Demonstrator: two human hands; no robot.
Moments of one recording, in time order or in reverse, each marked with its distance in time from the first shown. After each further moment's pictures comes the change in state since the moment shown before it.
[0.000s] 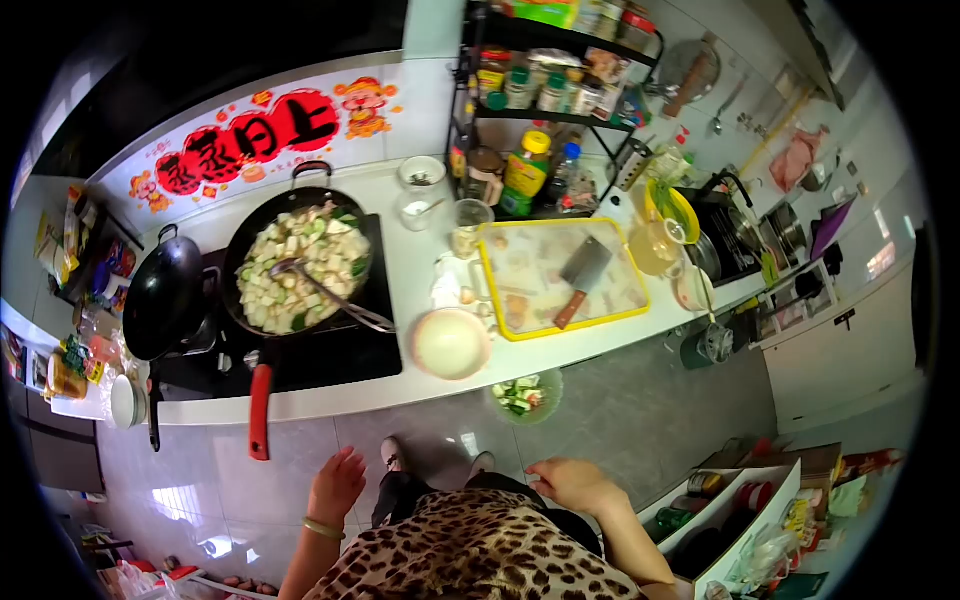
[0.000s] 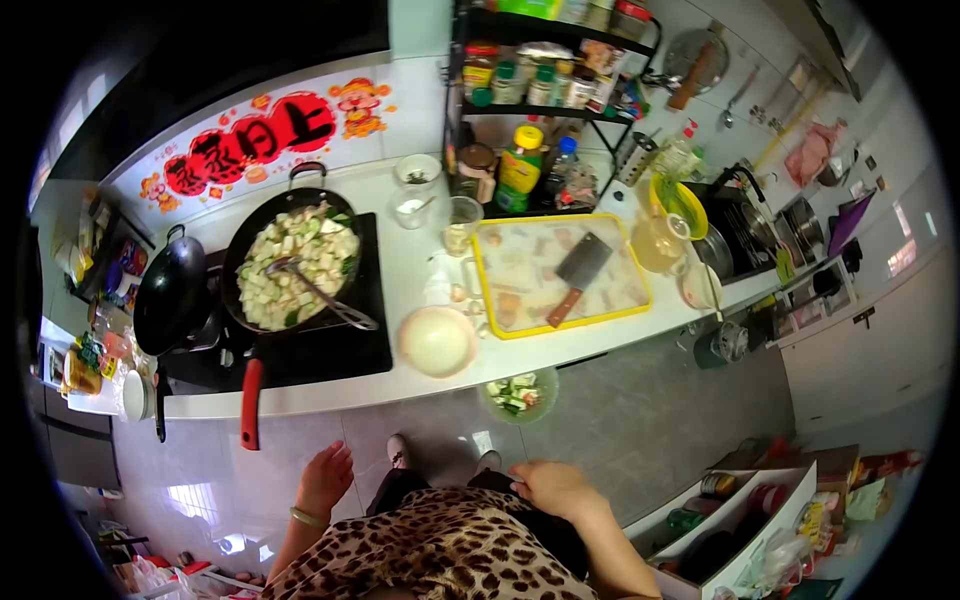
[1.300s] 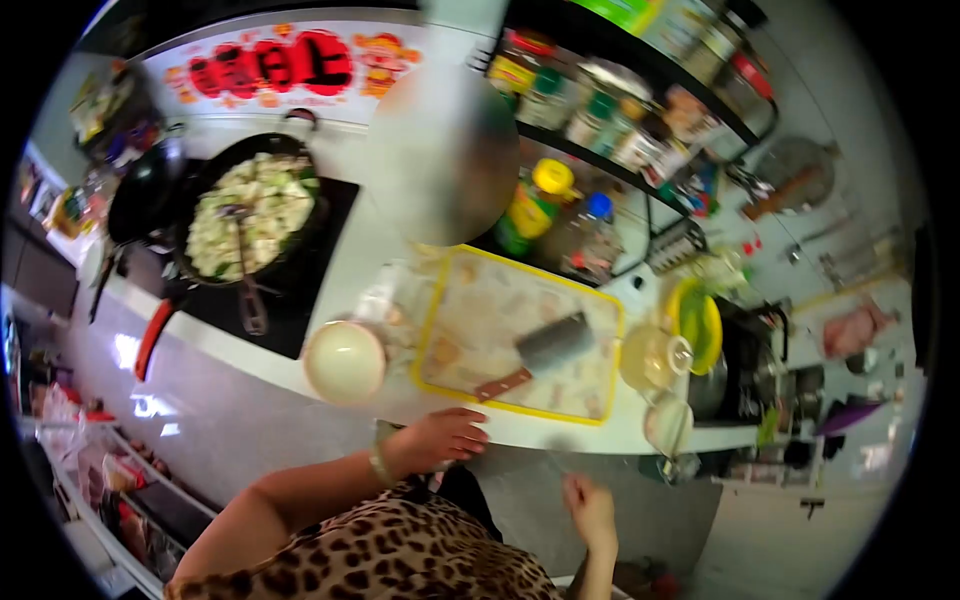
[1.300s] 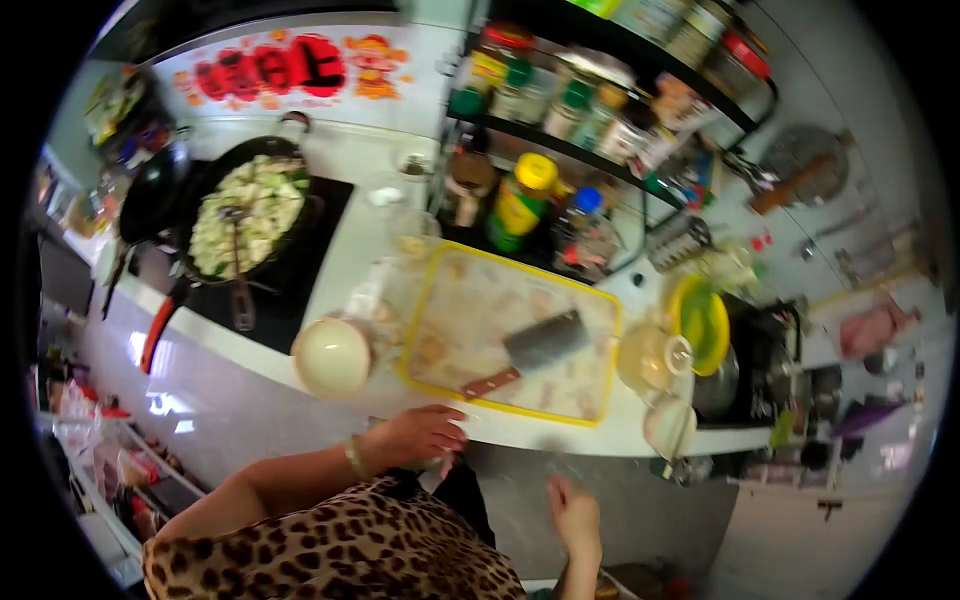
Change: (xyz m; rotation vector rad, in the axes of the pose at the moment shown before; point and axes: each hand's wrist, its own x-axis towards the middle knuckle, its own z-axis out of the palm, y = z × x) left_hand 0.127 -0.135 0.335 0.144 -0.694 -0.080; right_hand 0.024 0.256 -0.142 0.061 0.399 0.123
